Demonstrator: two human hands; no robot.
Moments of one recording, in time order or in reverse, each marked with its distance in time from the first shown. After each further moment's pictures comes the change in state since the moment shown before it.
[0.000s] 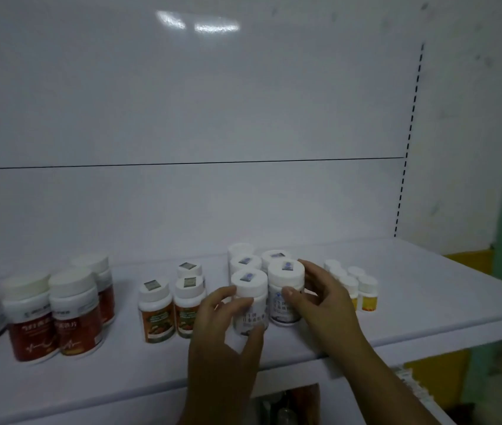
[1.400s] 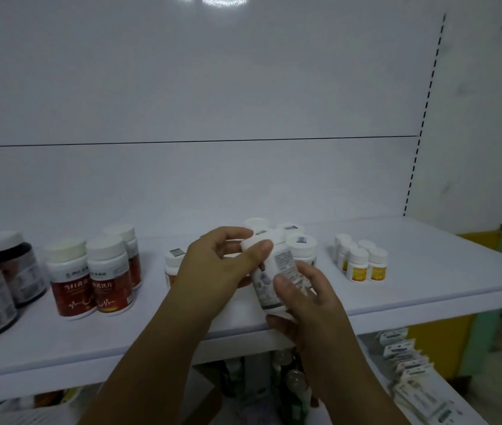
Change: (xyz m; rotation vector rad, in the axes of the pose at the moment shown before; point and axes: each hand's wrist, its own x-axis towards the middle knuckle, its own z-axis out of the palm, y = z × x) left_hand 0.055 0.040 -0.074 -0.561 -0.384 -0.552; right_hand -0.075 -0.066 0.046 0.575 -0.045 0.373
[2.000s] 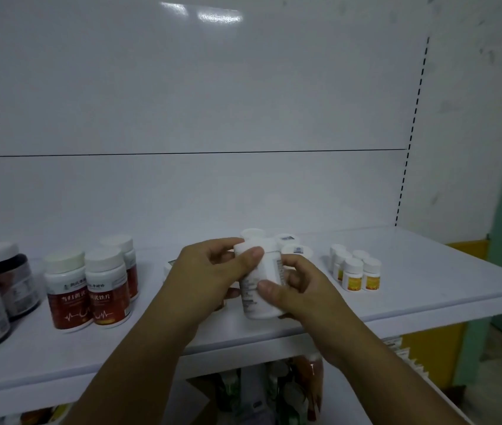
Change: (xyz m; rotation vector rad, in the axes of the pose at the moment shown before) left_hand 0.005 0.004 -0.013 0.047 -0.030 -0.036; right_hand 0.020 -0.025 -0.004 -0.351 -0.209 -0.067
